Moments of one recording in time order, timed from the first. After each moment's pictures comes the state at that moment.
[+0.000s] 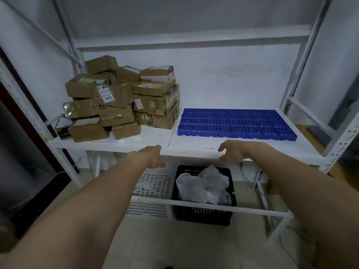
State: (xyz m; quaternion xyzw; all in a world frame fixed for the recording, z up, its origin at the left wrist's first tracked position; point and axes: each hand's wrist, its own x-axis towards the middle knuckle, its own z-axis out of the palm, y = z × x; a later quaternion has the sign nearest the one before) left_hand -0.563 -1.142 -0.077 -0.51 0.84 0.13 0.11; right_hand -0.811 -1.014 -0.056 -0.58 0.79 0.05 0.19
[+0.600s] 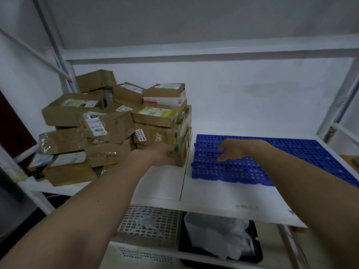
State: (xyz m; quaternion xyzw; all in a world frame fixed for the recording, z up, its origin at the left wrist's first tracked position) left_hand -0.639 -1.398 -0.042 -0.41 0.90 0.14 0.07; right_hand -0.871 -1.282 -0.022 -0.59 0.78 0.07 0.20
